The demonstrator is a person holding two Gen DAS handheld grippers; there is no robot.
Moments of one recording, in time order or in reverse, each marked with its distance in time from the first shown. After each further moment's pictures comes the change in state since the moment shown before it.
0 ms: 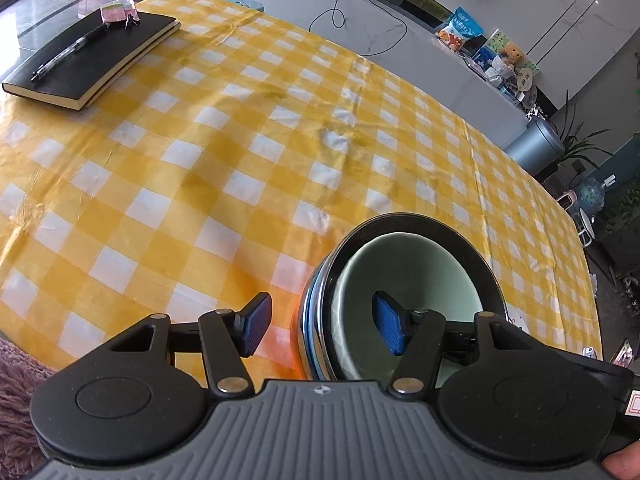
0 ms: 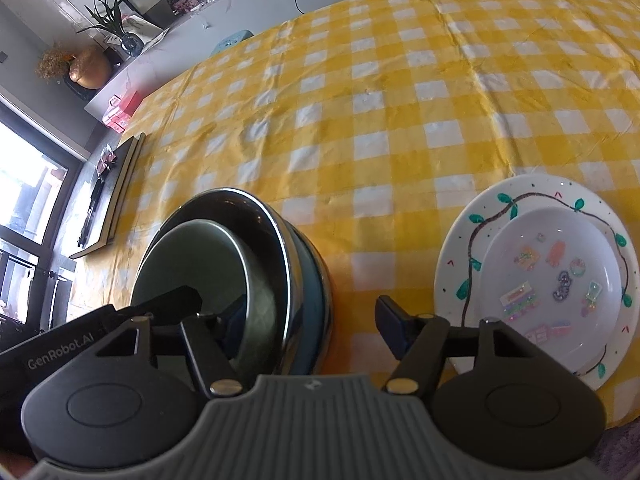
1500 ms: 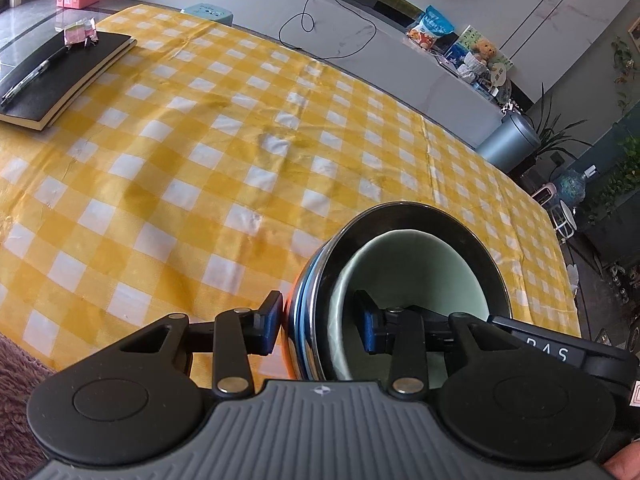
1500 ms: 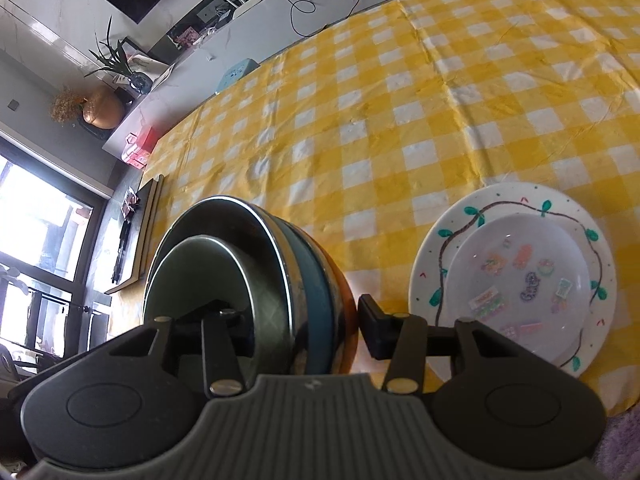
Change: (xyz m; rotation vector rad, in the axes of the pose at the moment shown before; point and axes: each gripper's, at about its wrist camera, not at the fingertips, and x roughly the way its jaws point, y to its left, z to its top) left arm -0.009 -0.054 -0.002 0.045 -0.012 -0.045; right arm -0.039 -0.031 0.009 0.101 -0.054 0.094
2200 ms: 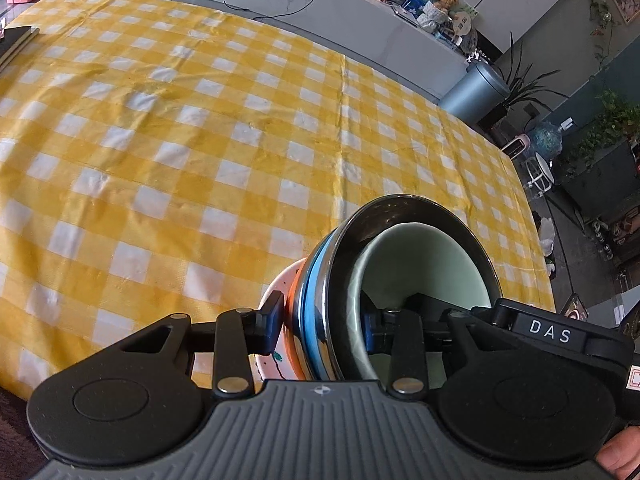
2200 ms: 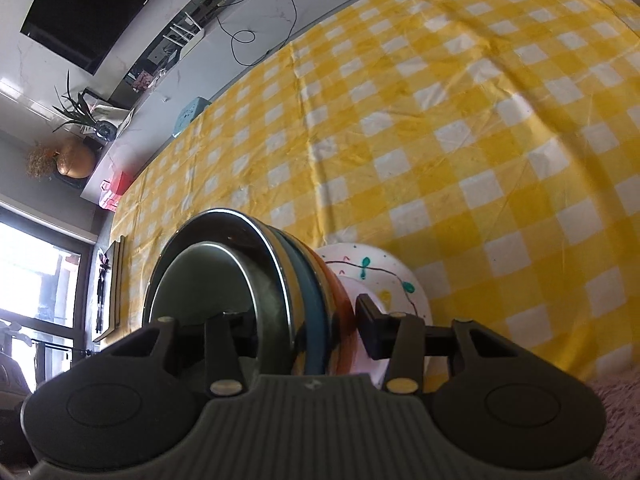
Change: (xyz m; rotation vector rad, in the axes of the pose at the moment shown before) left arm 0.057 -0.104 -0.018 0.066 0.123 -0.057; right arm -0.062 -0.117 0.038 0.157 -0.026 -0.030
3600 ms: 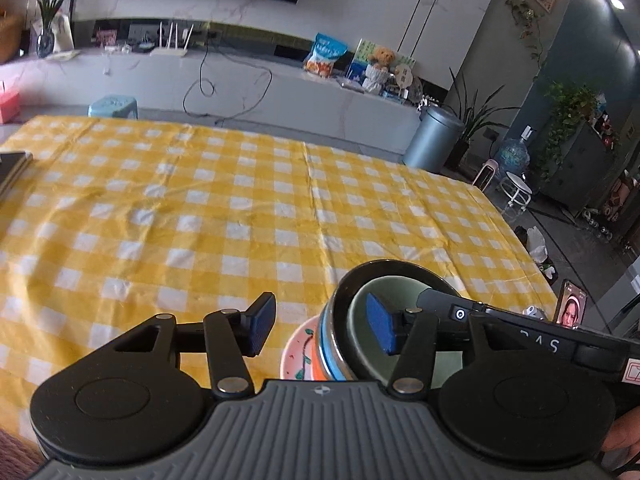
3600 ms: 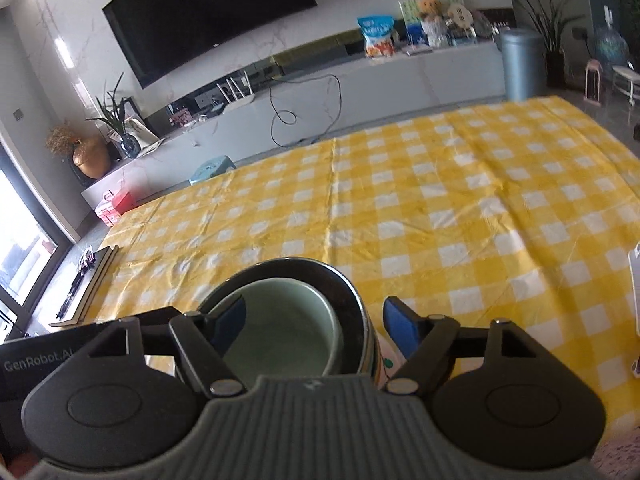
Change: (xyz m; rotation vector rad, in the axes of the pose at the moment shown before) left arm -0.058 -0.009 -0.026 0.268 -0.307 0.004; right arm -0.035 0.033 -0.042 -0.353 -0.350 -0.060
